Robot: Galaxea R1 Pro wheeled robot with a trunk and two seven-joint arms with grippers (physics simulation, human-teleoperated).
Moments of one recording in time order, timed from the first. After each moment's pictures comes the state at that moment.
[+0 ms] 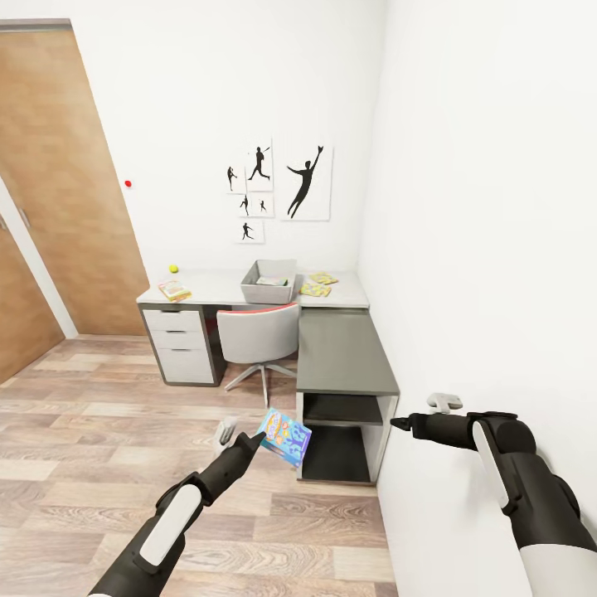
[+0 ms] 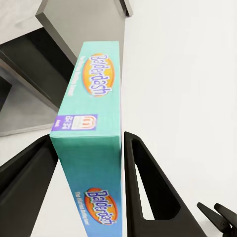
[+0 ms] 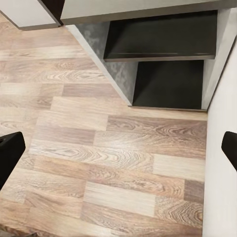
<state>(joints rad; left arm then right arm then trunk) -0.40 0.00 -0.19 -0.94 1.15 0.32 -0.25 -0.52 -0.16 -0.15 -1.30 -0.02 1.01 0.49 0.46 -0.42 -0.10</state>
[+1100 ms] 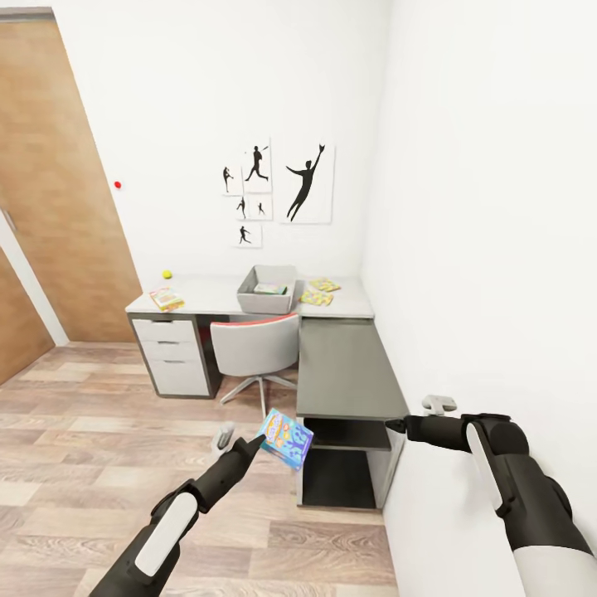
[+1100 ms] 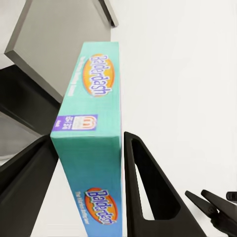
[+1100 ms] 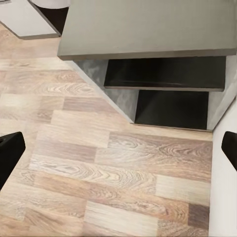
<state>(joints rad) -0.38 0.01 -0.19 -0.95 1.12 0.32 -0.35 -0.52 -0.14 -0.14 -1.29 -0.02 1.01 0.48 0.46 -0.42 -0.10</state>
